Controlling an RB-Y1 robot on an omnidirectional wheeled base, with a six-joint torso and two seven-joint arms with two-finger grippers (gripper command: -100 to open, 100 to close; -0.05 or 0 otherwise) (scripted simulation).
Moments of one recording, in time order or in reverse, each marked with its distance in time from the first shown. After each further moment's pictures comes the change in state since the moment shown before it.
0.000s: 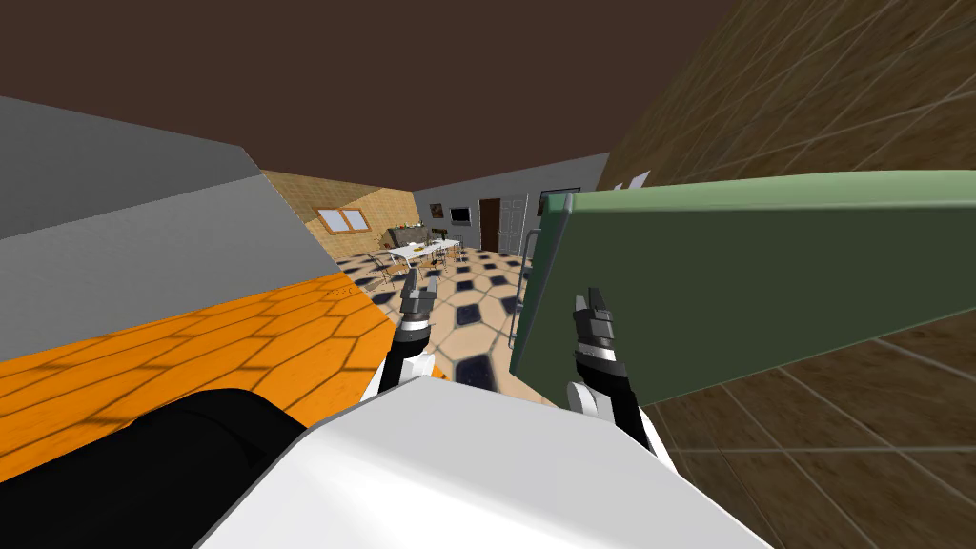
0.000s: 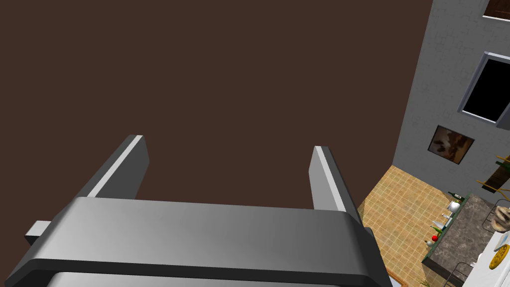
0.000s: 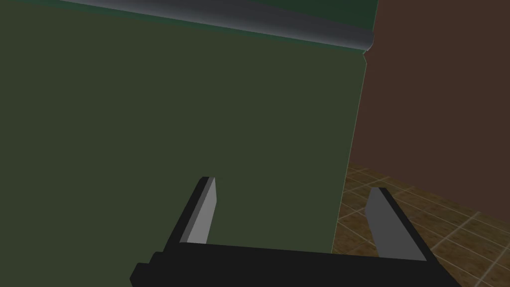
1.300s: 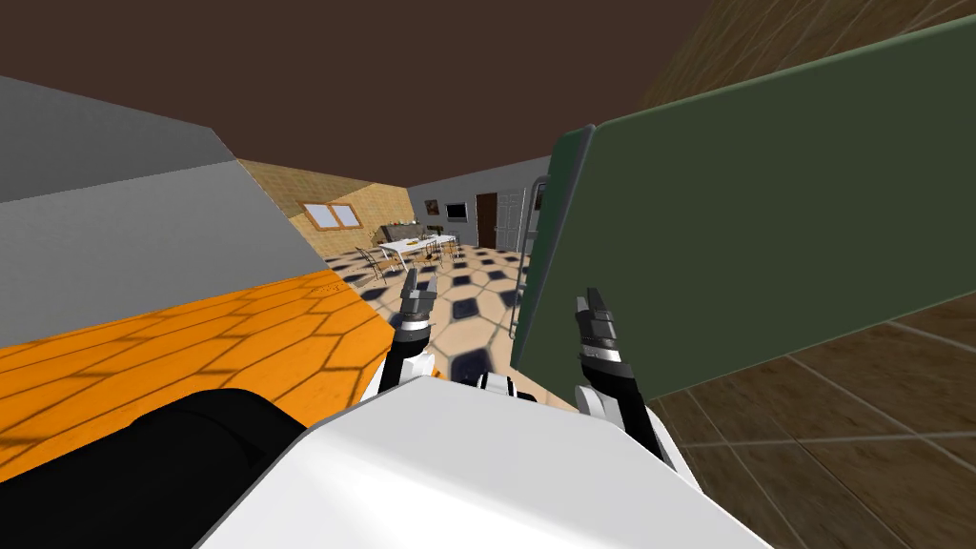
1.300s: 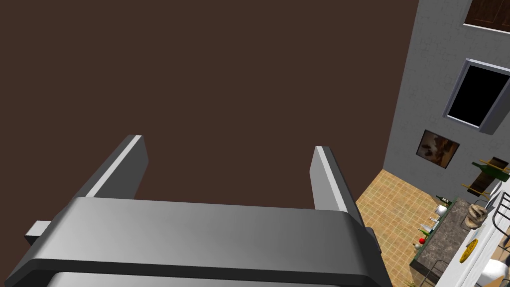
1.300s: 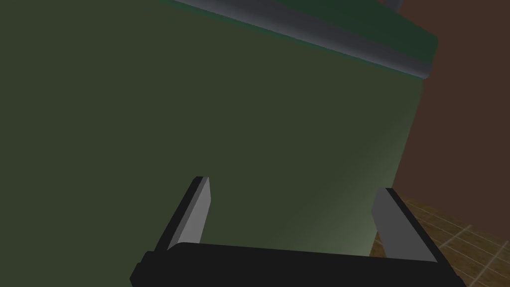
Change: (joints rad) left arm 0.000 0.000 0.000 0.000 0.000 0.000 0.000; right arm 0.000 -0.074 -0.023 -0.003 0.015 0.013 0.007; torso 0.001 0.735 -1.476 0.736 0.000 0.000
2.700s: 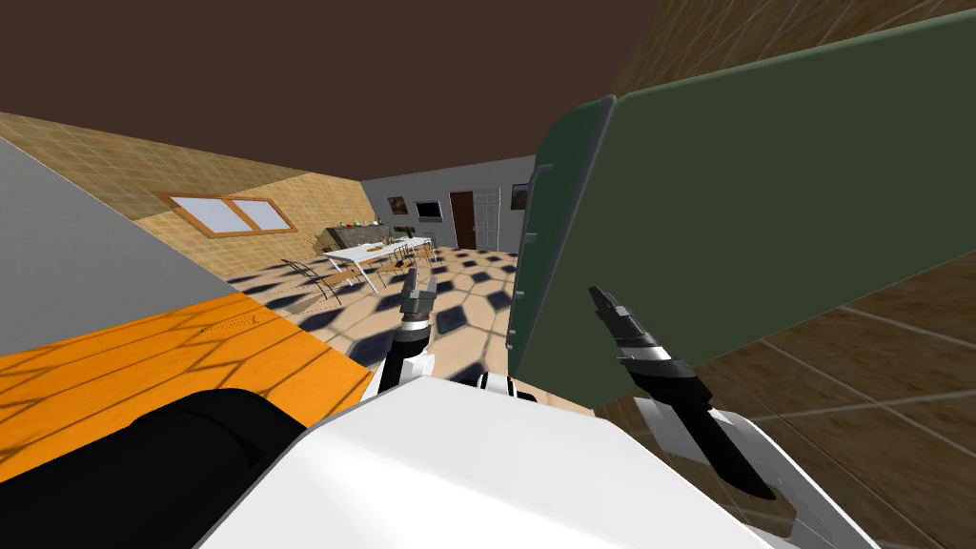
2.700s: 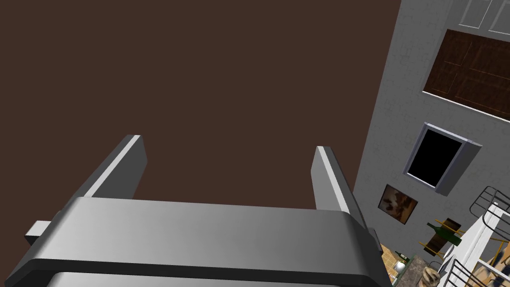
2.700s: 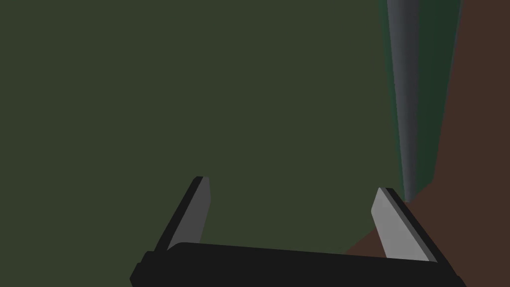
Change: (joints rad) left arm 0.000 0.000 0.000 0.000 0.000 0.000 0.000; right arm 0.011 -0.380 -0.210 -0.053 0.141 0.125 0.071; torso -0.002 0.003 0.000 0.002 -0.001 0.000
